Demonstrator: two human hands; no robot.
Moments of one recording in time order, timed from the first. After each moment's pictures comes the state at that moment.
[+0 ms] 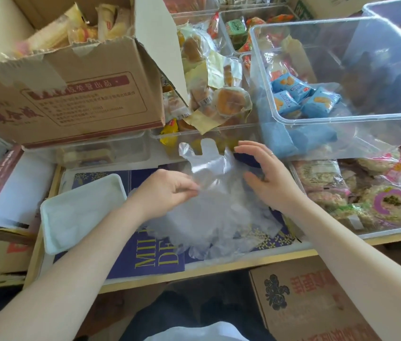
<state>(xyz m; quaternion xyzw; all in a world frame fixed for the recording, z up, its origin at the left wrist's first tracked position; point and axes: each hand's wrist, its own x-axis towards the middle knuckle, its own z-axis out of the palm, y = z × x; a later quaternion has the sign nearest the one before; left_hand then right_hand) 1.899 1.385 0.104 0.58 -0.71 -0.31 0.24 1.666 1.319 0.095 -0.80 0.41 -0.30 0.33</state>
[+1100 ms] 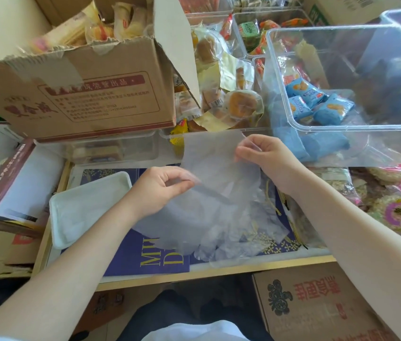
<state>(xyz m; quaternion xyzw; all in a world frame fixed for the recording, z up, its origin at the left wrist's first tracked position) 1.919 1.393 0.106 0.58 -0.60 -0.41 0.37 1.699 1.288 0.121 -0.63 0.45 -0.28 0.56</state>
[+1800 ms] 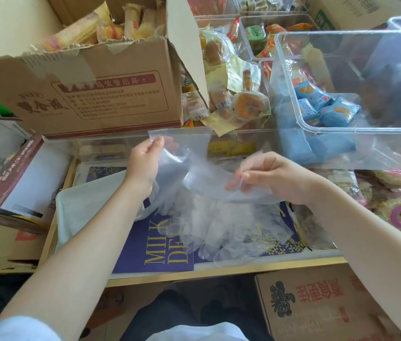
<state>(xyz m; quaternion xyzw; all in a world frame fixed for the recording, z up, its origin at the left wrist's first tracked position) 1.939 1.358 0.094 0.68 -0.33 -0.35 0.55 1.692 1.307 0.132 -0.69 0.23 -0.15 0.67</state>
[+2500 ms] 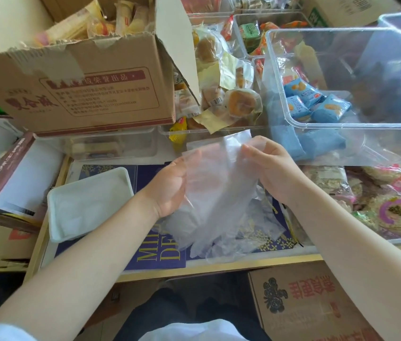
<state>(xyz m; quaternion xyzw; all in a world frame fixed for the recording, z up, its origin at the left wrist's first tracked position) 1.874 1.384 0.120 0.42 -0.26 -0.70 0.51 1.691 1.307 0.119 -0.49 0.37 -0.36 0.70</state>
